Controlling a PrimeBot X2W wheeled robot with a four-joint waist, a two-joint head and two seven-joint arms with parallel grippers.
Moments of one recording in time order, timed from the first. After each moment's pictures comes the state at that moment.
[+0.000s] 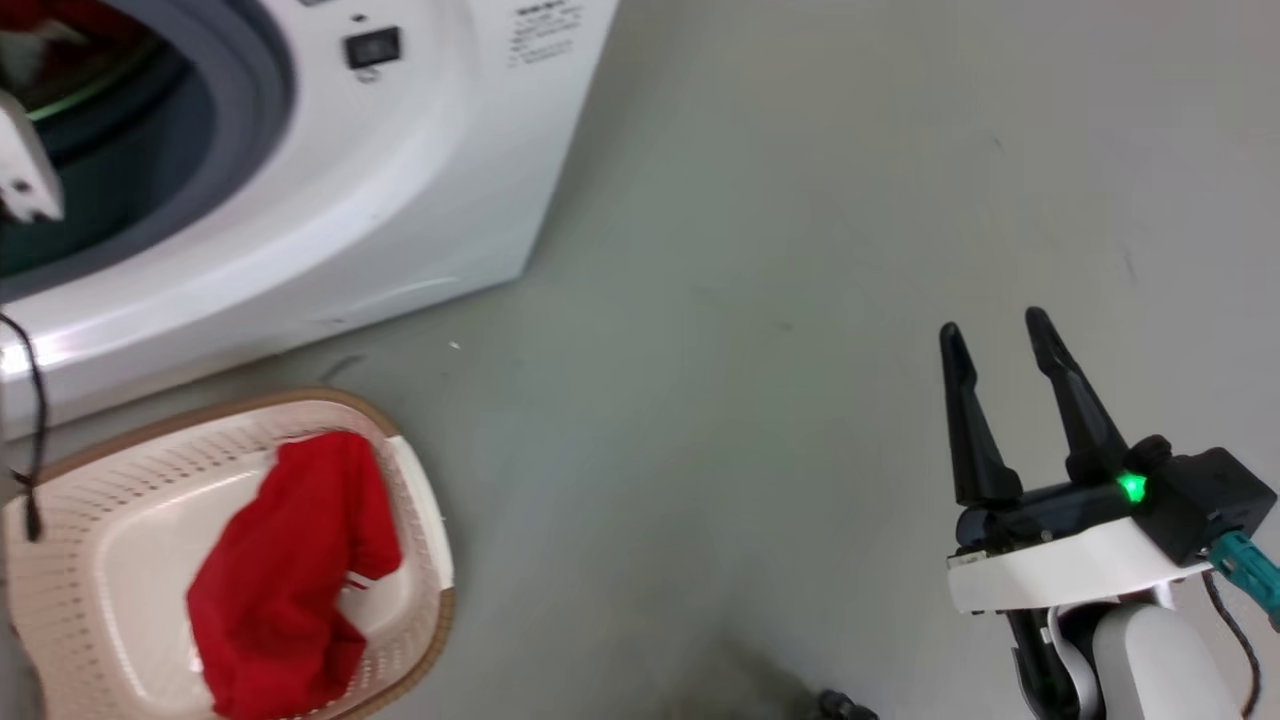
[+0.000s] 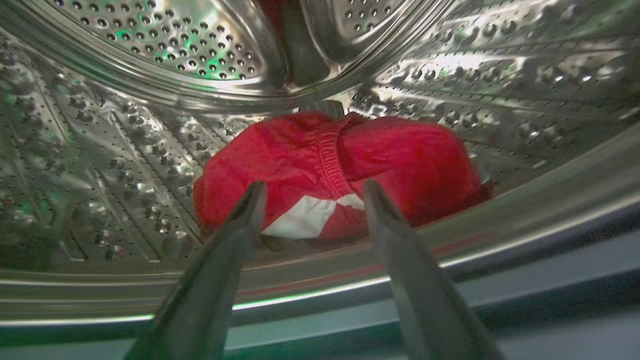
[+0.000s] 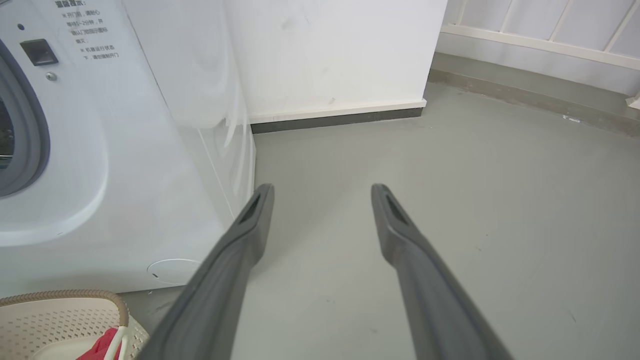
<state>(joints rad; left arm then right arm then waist) -0.99 0.49 0.02 0.78 -0.13 -0.04 0.10 -0.15 -0.05 0.10 -0.02 0.20 0.13 -0.23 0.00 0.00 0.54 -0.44</state>
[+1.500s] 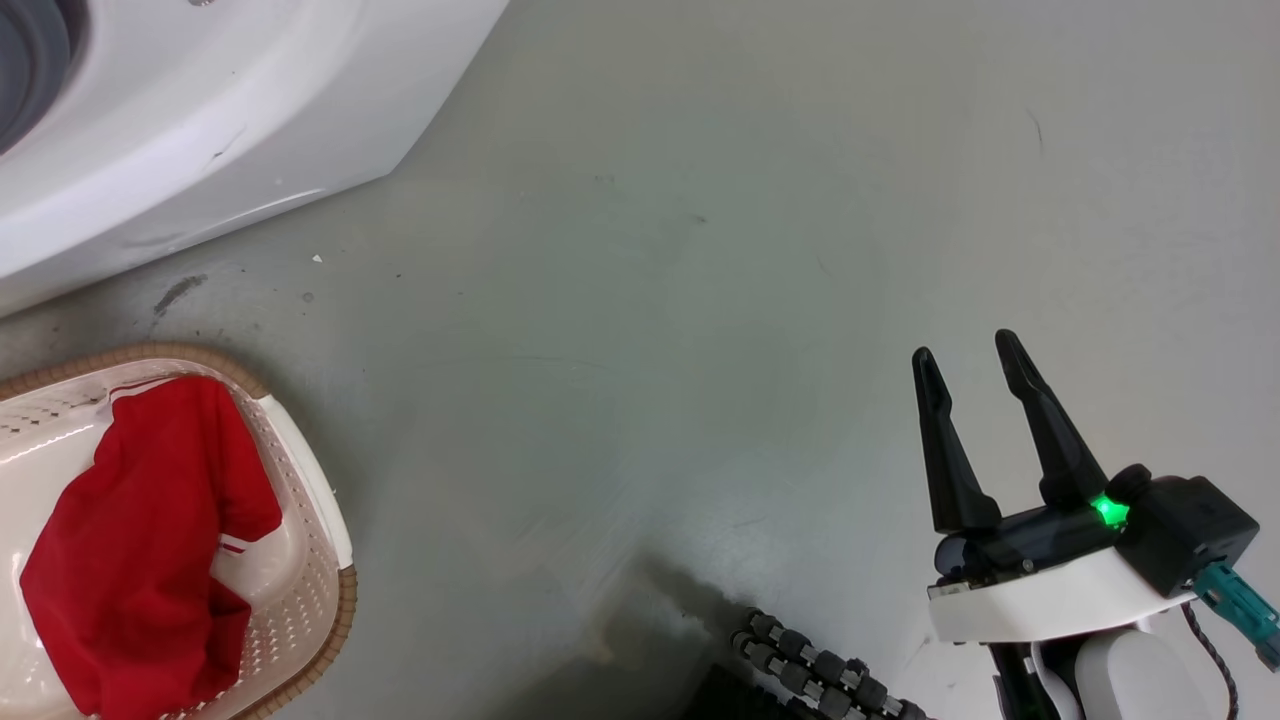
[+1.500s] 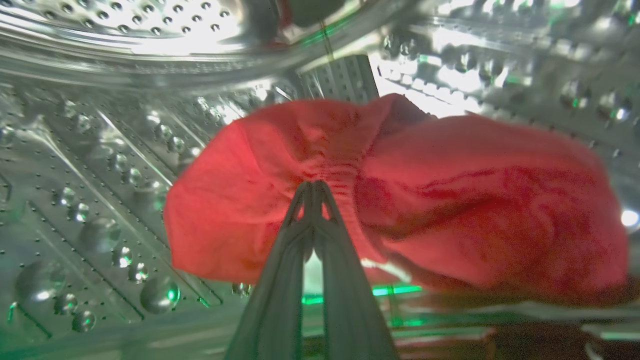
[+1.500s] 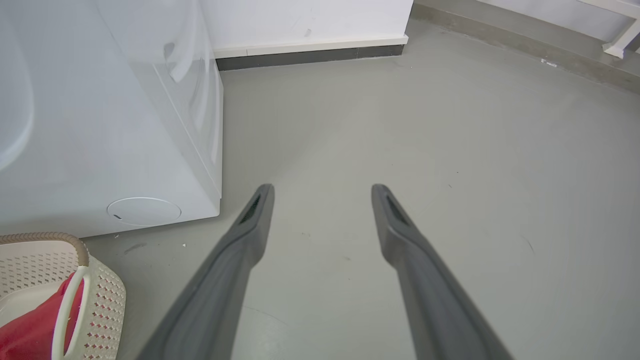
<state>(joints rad) -1.40 0.67 -0.14 0.78 -0.02 -0.02 0.56 -0.11 -0.05 0.15 -0.05 0.24 0.13 -0.26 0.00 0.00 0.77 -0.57</state>
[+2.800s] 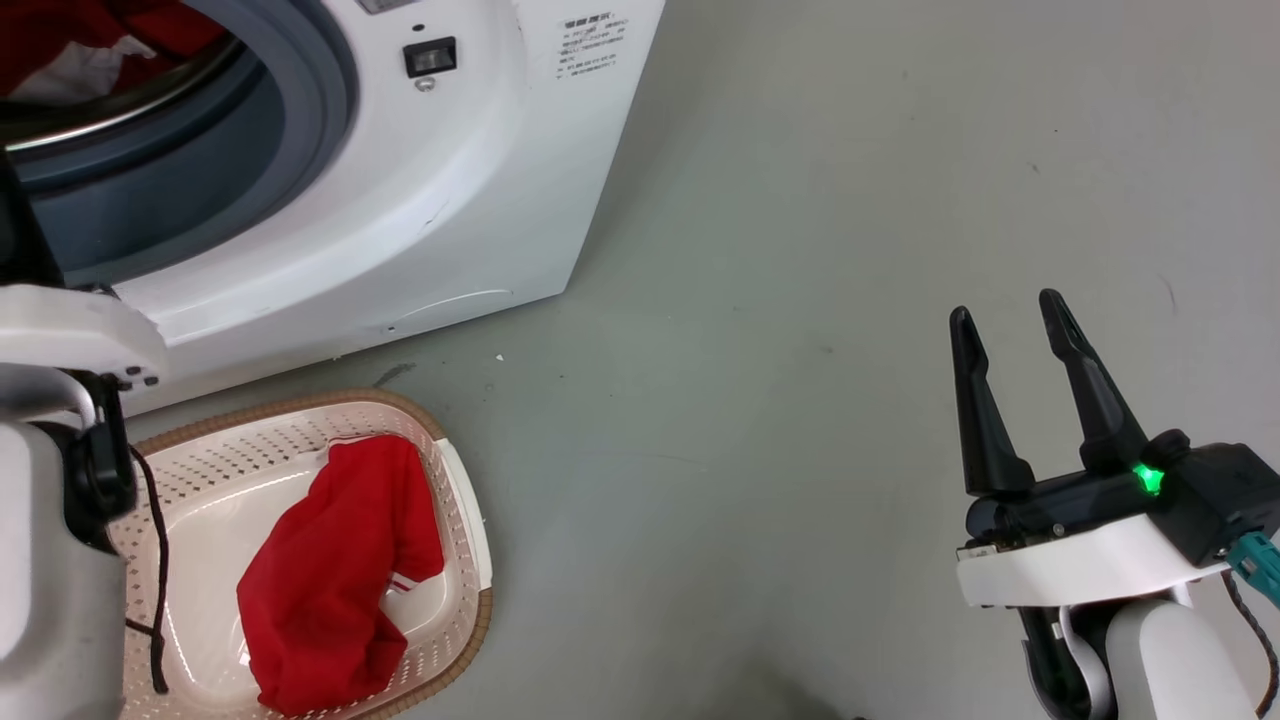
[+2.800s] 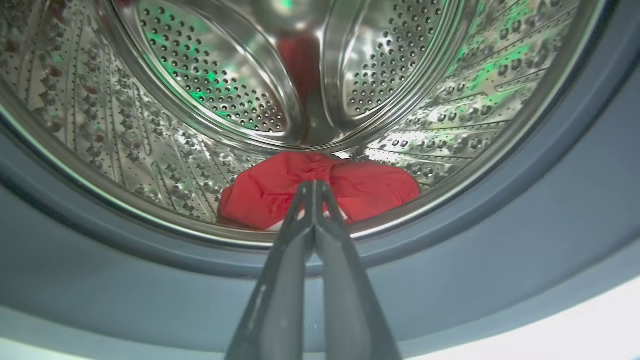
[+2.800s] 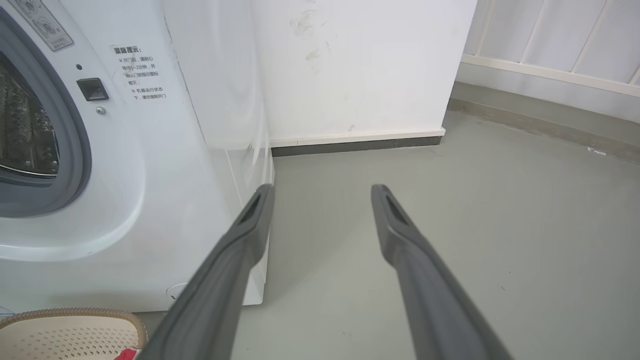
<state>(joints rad) -0.52 0.43 0.04 0.22 -0.30 0.18 -0.12 -0.15 -0.05 0.10 -0.07 0.18 0.13 -0.23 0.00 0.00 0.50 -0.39</state>
